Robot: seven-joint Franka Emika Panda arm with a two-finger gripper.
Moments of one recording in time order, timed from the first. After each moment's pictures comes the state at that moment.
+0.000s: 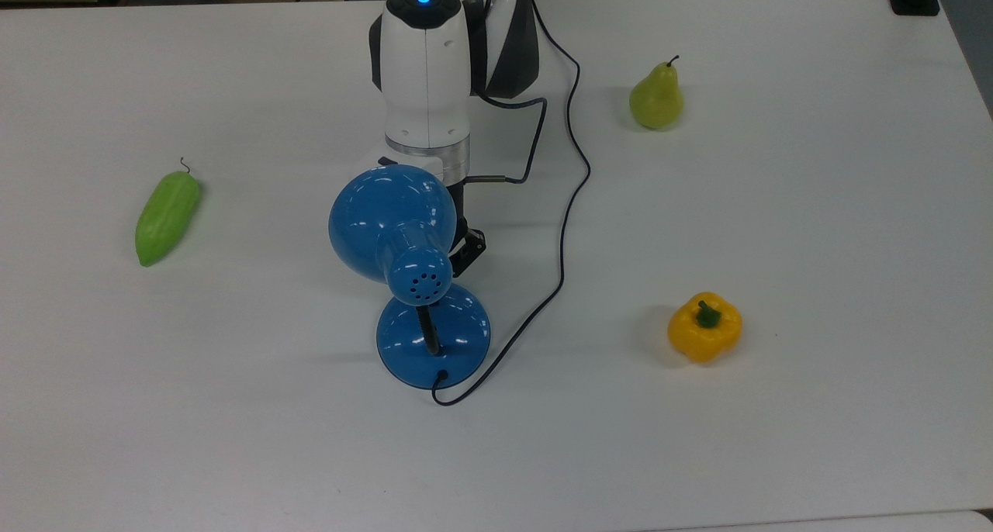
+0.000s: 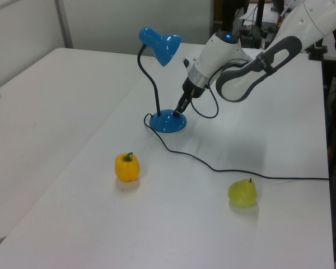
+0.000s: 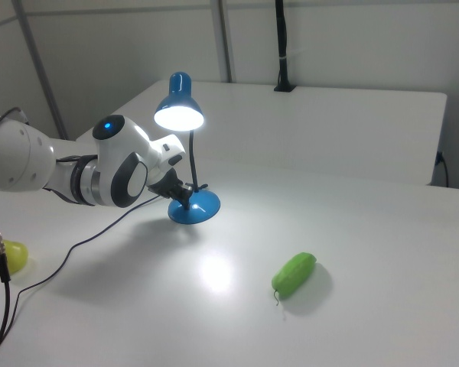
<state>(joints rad) 0.15 0.51 -0.05 -1.81 -0.07 2.84 0.01</state>
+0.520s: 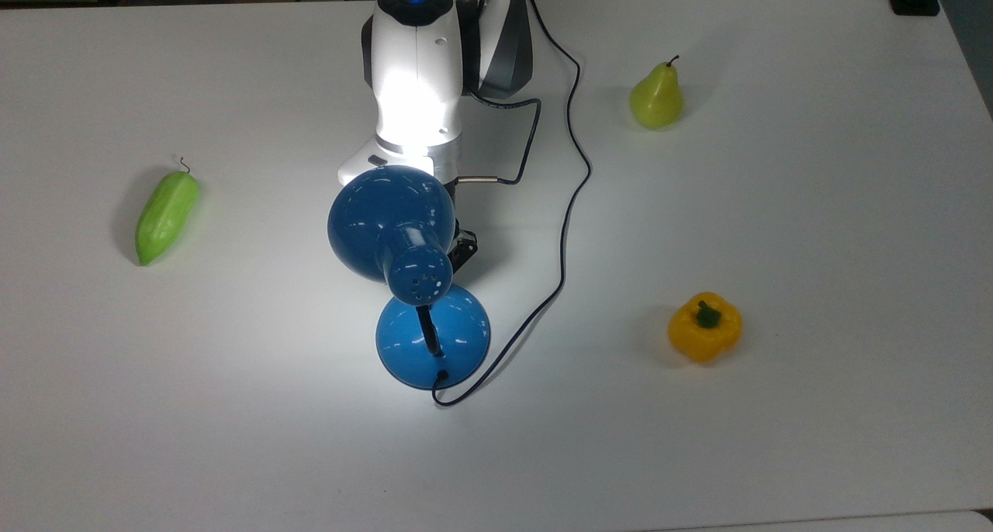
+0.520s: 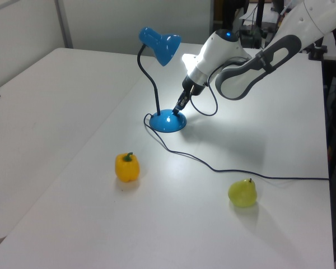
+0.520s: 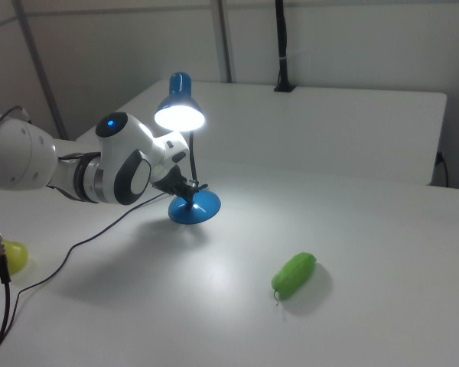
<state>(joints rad) 0.14 0.51 -0.05 -1.79 -0.07 2.84 0.01</state>
